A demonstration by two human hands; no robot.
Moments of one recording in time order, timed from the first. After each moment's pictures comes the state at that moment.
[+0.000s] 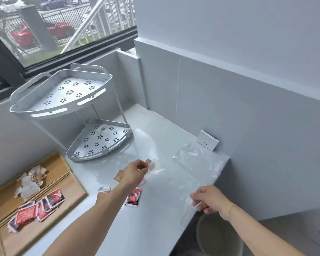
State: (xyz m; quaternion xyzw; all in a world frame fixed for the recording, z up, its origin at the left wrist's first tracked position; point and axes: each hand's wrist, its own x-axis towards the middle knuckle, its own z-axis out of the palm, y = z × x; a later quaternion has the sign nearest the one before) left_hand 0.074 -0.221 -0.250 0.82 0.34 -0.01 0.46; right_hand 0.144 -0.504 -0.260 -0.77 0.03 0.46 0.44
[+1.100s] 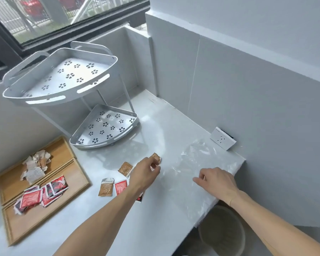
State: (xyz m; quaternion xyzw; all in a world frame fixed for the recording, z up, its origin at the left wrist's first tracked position) left_hand 0.076 -0.223 -0.284 0.89 0.31 -0.01 0.34; right_hand 0.197 -0.454 -0.252 -0.92 -0.30 0.23 0.06
